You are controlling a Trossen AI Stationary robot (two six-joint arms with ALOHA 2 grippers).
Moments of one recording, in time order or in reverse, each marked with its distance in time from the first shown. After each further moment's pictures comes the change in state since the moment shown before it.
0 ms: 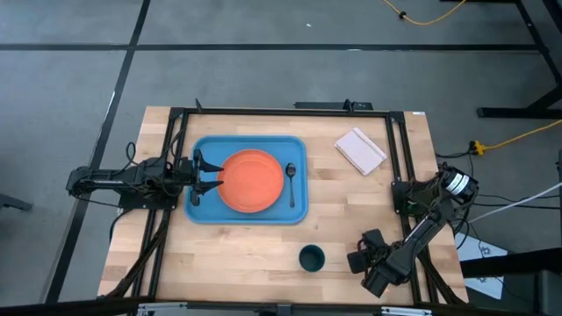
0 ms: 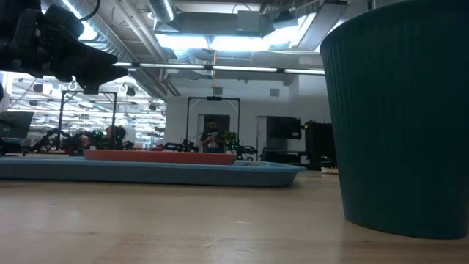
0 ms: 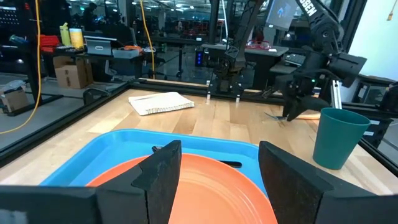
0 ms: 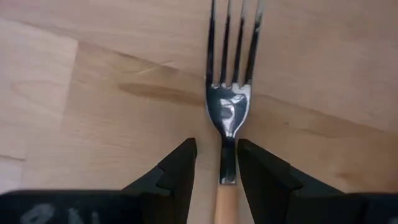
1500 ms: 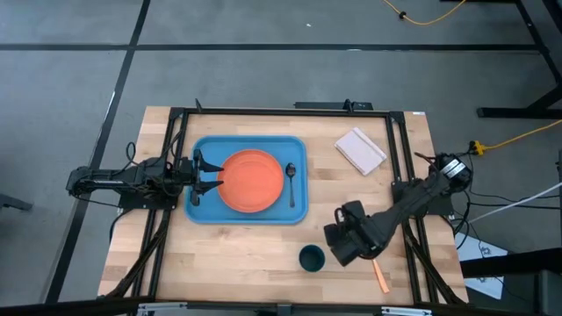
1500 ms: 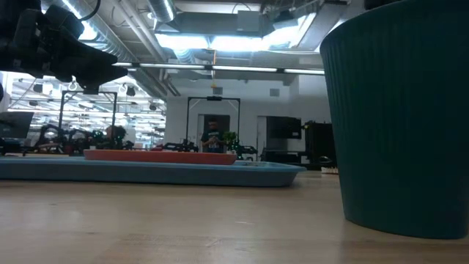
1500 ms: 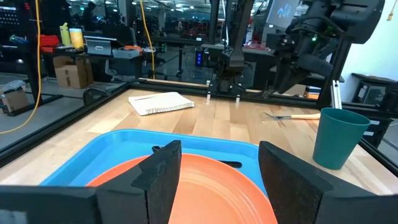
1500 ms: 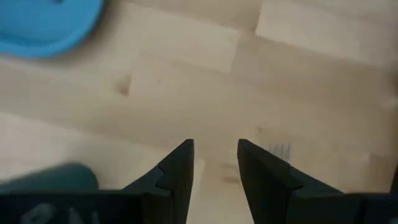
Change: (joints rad) left arm 0.000 0.000 0.000 0.000 0.000 0.000; right arm -0.320 -0.082 0.353 -0.412 0.152 -0.264
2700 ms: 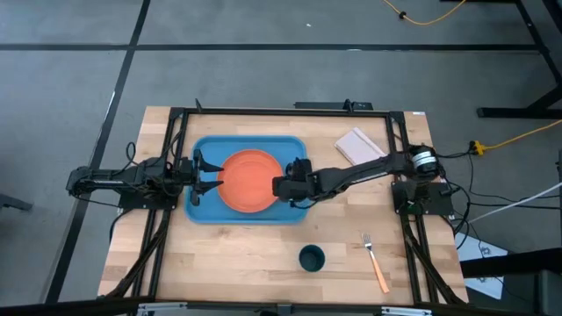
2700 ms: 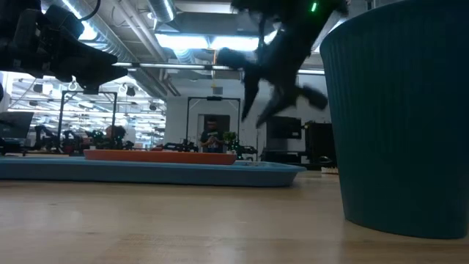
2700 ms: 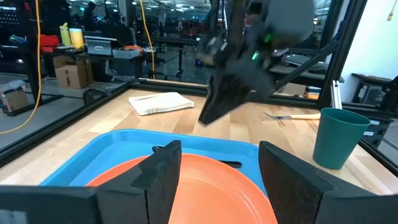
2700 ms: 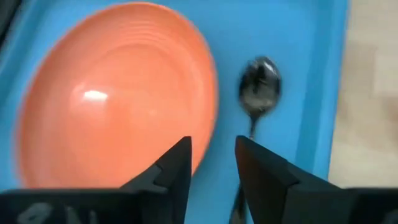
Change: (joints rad) left arm 0.000 0.000 0.000 0.000 0.000 0.000; right arm -0.497 0.167 0.003 0.731 0.315 -0.599
